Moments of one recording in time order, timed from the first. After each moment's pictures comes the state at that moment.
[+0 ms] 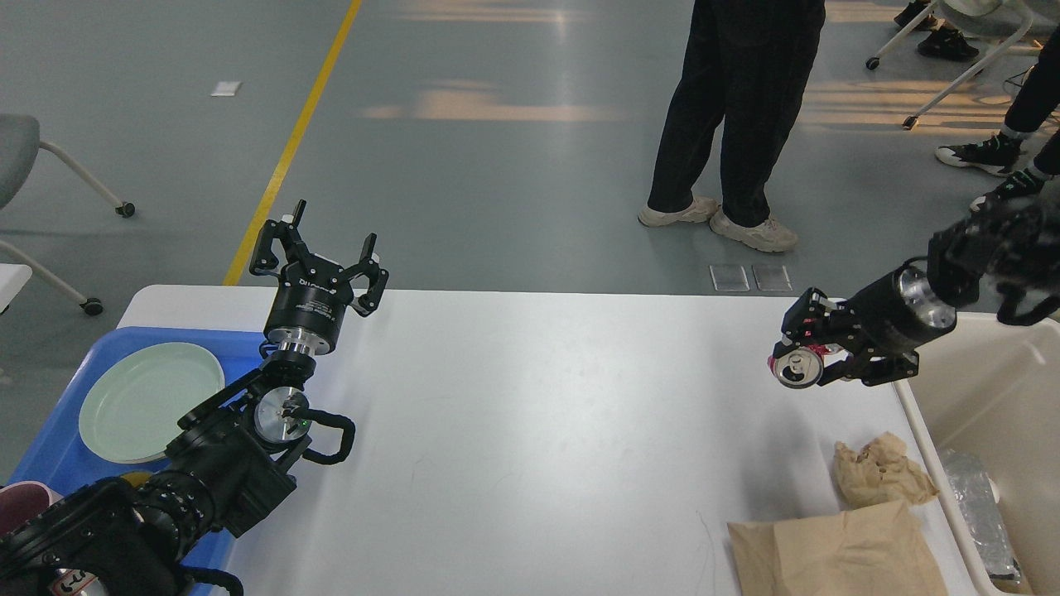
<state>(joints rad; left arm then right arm) -0.77 0.00 -0.70 -0.24 -0.20 -0.61 -0.55 1.55 -0.31 -1.50 0.74 0.19 0.89 0.34</state>
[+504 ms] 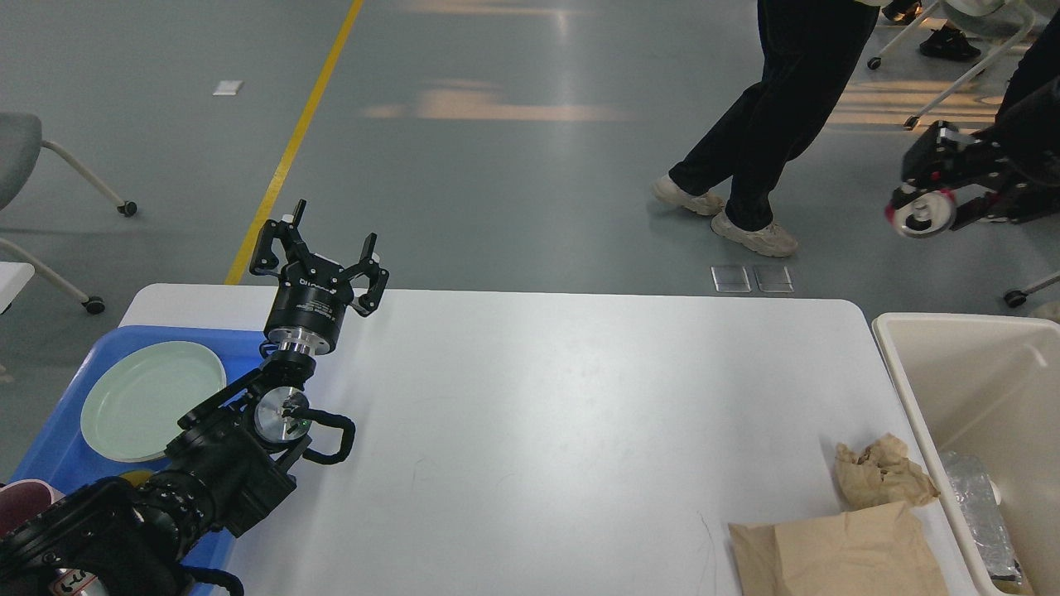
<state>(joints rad) -0.77 0.00 -0.70 -0.24 -0.20 -0.61 -0.55 1.92 -0.47 -1.52 0.69 -0.11 0.96 0.34</state>
